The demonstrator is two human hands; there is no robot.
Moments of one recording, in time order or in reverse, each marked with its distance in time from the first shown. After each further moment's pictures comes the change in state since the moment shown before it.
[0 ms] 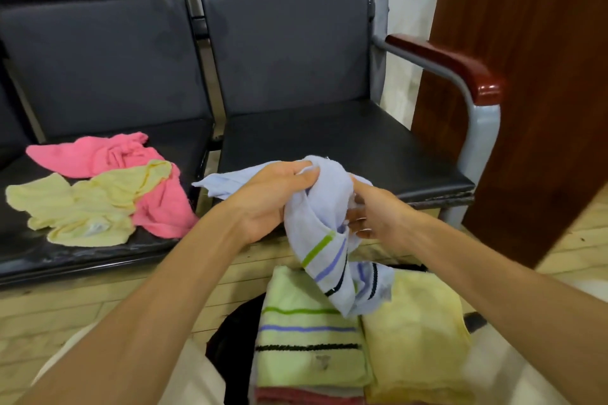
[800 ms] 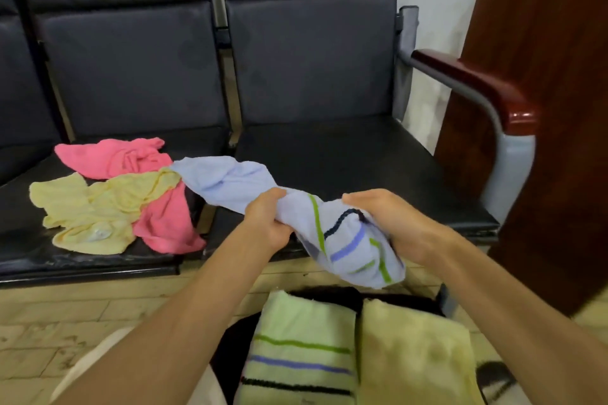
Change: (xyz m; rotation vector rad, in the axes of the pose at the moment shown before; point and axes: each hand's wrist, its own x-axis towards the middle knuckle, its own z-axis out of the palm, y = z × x) left_hand 0.067 -0.024 -0.003 -0.714 0.599 -0.177; right_hand 0.012 -0.031 -0.024 -0.095 -0.281 -0.176
